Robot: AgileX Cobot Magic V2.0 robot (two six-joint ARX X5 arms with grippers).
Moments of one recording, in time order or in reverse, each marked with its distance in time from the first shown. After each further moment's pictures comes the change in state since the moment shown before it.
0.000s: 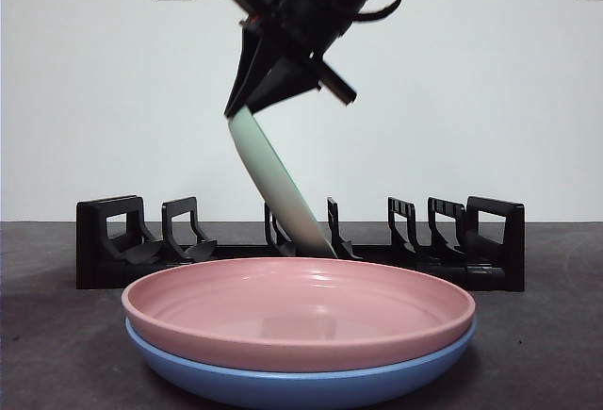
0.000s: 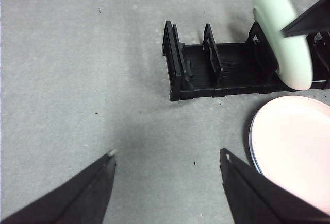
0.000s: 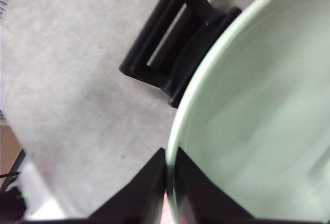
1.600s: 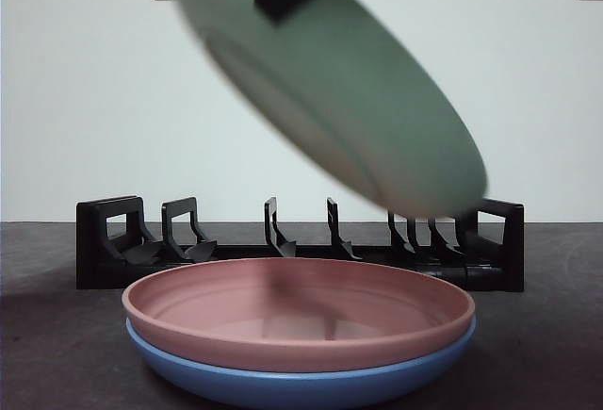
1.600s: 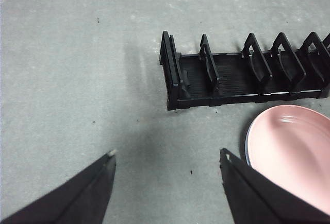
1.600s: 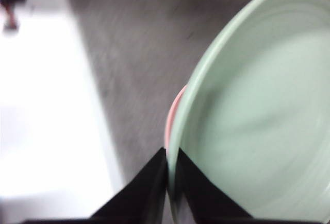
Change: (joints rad) left arm 0.000 0.000 0.000 0.032 0.000 0.000; right arm 0.767 -0.827 -0.912 0.207 0.753 -0.235
